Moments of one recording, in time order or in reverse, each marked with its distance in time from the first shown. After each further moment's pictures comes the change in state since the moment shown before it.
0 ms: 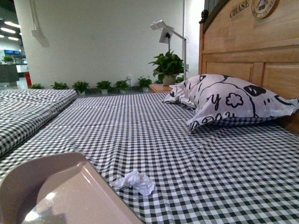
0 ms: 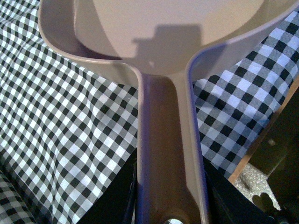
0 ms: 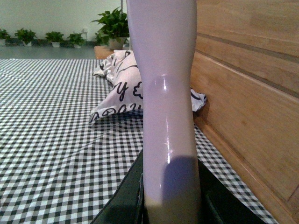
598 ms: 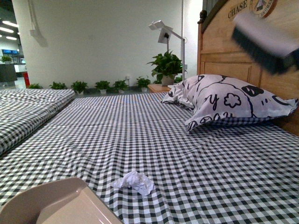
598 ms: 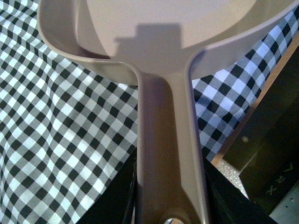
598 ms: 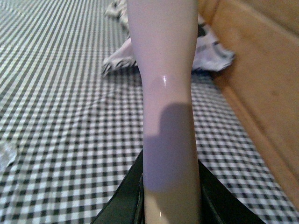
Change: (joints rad) left arm 0.027 0.033 -0.063 -0.004 0.030 -0.024; right arm 0.061 0.534 0.508 -0.484 -0.053 0.041
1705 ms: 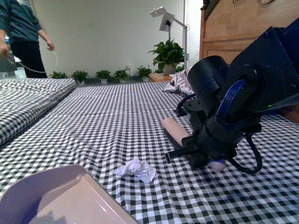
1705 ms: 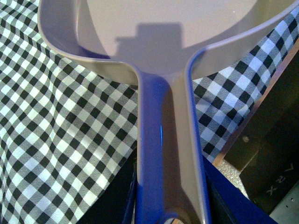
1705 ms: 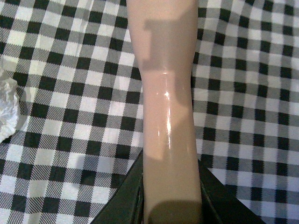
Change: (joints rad) left arm 0.000 0.000 0.000 0.000 0.002 0.000; right arm 0.124 0.795 0.420 -0.024 -0.079 0.065
